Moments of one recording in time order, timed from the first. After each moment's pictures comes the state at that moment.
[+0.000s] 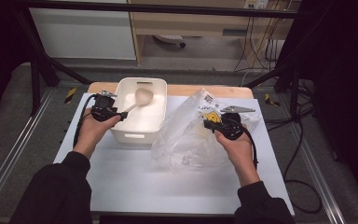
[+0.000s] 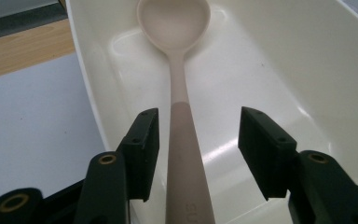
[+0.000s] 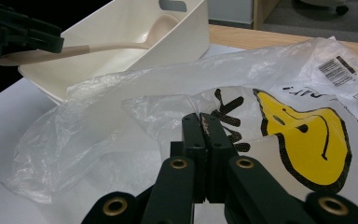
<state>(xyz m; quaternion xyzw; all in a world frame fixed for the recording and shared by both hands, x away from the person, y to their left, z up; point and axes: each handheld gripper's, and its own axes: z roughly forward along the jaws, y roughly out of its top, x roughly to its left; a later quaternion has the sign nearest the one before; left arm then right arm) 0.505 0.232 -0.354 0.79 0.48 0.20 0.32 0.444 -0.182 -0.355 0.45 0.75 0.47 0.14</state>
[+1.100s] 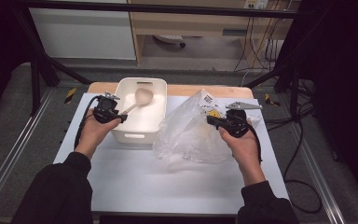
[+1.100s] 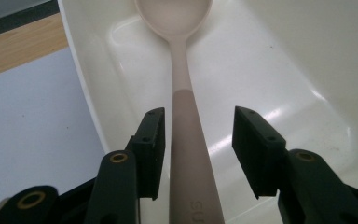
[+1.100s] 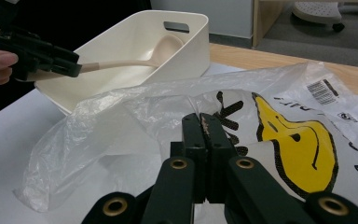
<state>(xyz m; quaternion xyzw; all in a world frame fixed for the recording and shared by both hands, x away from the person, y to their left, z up) 0.507 0.229 -0.362 0.81 0.47 0.21 0.30 0.438 -0.190 -0.333 0.43 0.74 0.49 0.15</state>
